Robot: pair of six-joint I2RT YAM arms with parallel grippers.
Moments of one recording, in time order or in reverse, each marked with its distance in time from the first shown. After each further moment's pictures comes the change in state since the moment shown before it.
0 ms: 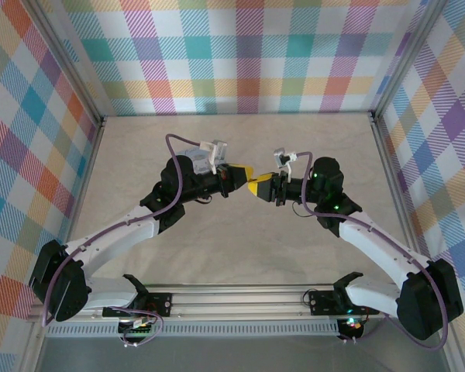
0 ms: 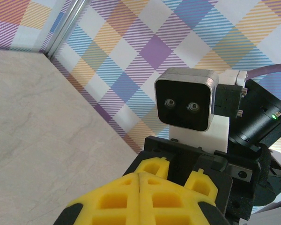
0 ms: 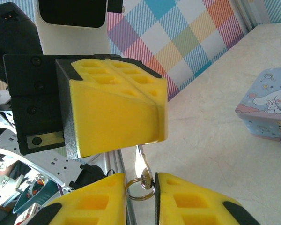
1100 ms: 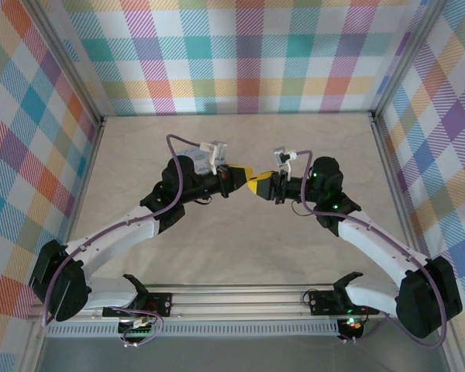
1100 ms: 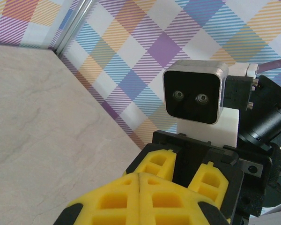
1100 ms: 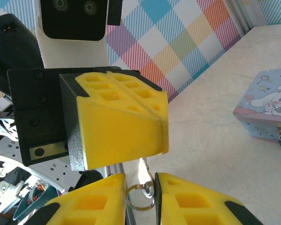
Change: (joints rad) left arm 0.000 0.000 0.000 -0.033 -0.027 0.010; right arm 0.000 0.015 0.000 0.026 0.014 0.028
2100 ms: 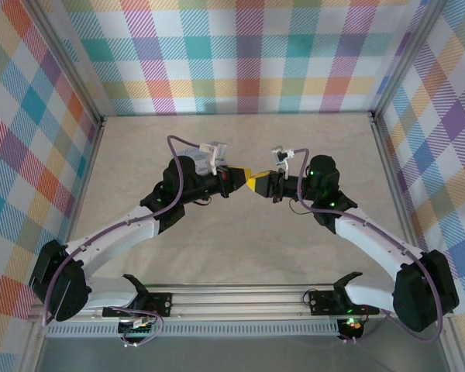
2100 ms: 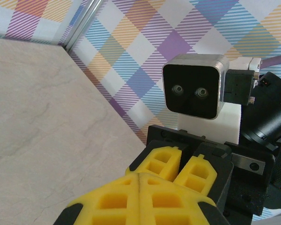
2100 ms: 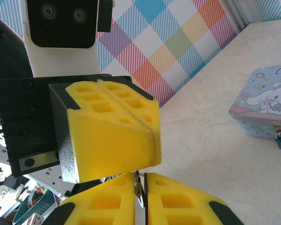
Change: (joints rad) left arm 0.000 0.000 -0.002 -0.028 -0.027 -0.001; right arm 0.000 0.043 0.008 0.021 0.012 0.010
